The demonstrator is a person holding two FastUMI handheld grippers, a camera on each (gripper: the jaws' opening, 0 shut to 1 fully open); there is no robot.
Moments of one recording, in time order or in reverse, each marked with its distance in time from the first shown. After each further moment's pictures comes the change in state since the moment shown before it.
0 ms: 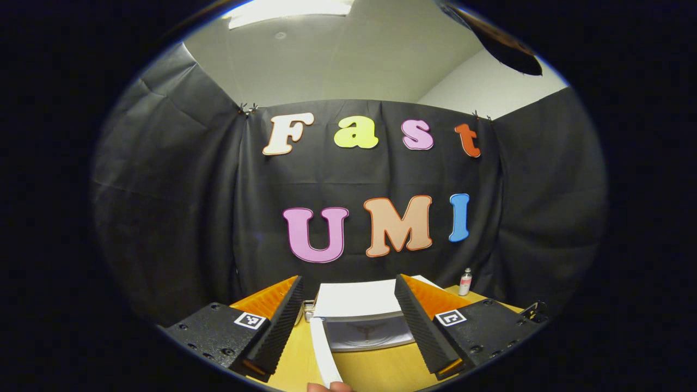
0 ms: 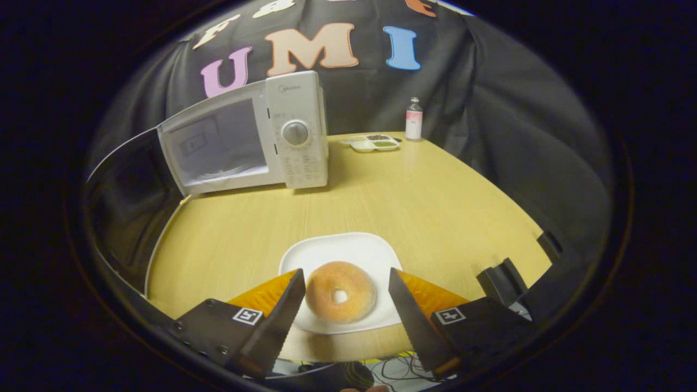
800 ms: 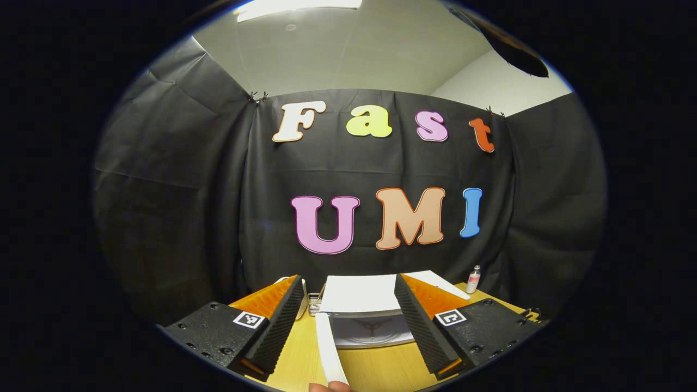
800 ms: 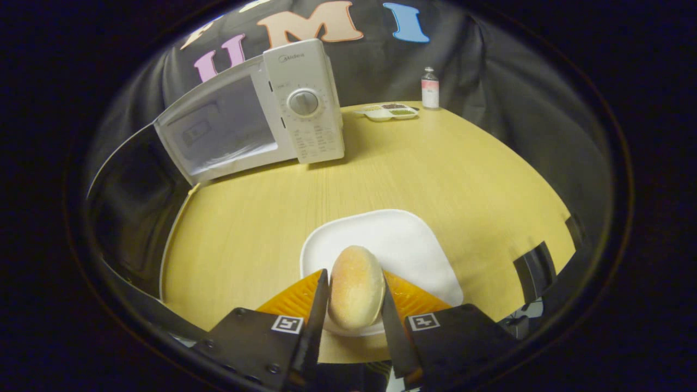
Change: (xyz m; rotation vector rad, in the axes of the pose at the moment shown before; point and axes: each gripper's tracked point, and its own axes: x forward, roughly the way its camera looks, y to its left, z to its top) left arm 0.014 0.028 -0.016 -0.024 0.036 0.056; right arm 0.023 0.033 -0.016 0.080 0.134 0.103
